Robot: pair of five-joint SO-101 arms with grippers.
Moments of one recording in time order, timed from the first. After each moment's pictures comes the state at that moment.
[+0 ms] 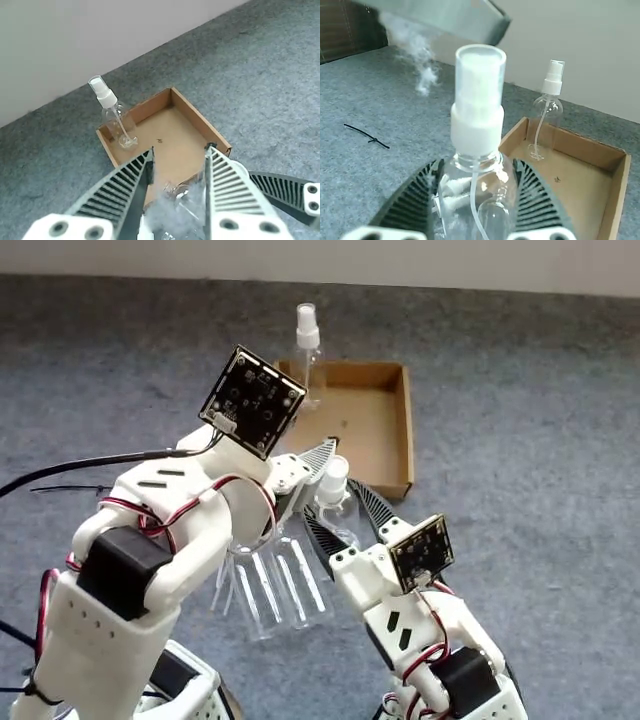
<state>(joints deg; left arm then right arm) 26.5 -47.2 14.1 69.7 -1.3 -35.0 -104.7 79.9 40.6 3.7</state>
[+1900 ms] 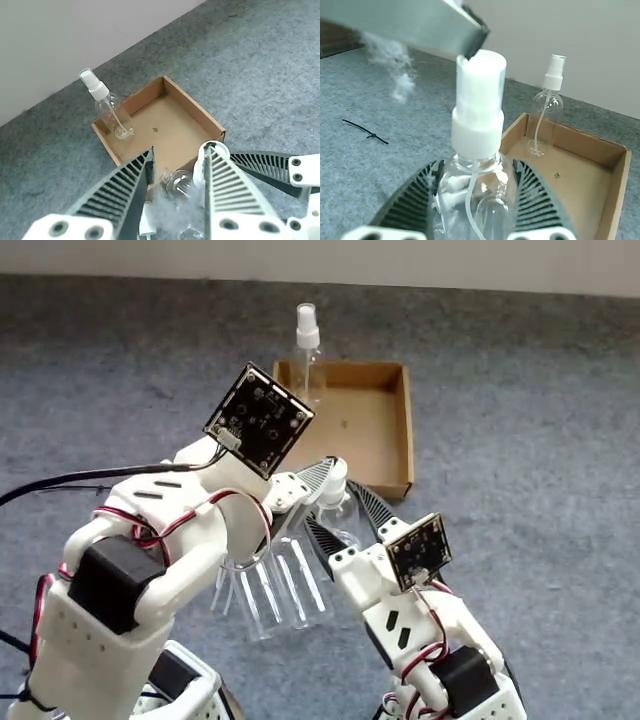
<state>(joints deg) 28.3 -48.1 13.4 75.1 -3.8 -35.0 -104.7 80.0 40.7 3.7</state>
